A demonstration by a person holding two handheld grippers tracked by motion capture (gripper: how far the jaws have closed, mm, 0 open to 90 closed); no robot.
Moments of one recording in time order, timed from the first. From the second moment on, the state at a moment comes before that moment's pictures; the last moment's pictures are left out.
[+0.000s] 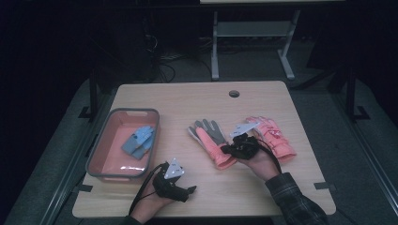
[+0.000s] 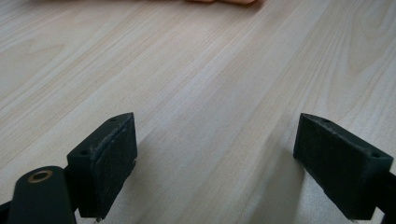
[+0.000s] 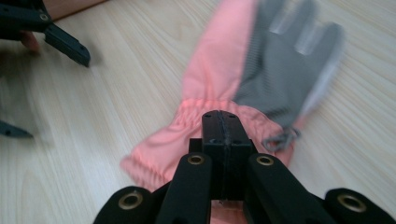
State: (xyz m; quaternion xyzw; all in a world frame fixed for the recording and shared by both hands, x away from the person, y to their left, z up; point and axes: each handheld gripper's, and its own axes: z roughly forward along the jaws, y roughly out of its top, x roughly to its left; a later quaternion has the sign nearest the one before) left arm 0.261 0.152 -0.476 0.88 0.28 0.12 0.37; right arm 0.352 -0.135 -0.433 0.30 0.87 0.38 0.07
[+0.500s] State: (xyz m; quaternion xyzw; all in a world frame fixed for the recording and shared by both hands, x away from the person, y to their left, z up) left arm 0.261 0.152 -0.476 0.88 0.28 0.12 0.37; right arm 0.354 -0.154 -0.421 0.29 0.87 0.40 0.07
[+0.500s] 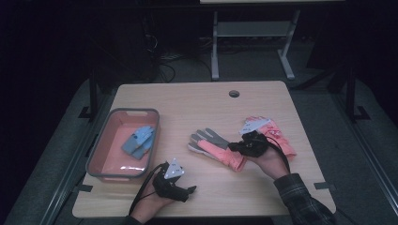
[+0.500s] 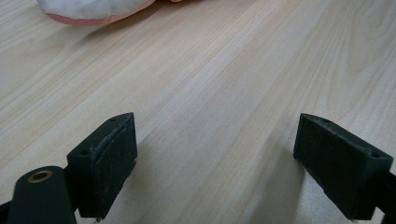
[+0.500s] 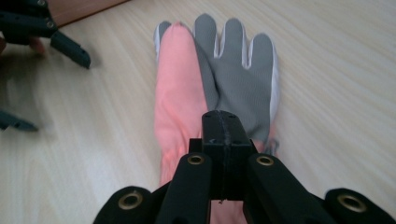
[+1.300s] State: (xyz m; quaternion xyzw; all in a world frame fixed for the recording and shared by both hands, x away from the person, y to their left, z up) left arm 0.261 0.152 -0.476 0.88 0.28 0.12 0.37; right arm 0.347 -0.140 -0.446 0.28 0.89 0.35 0.06
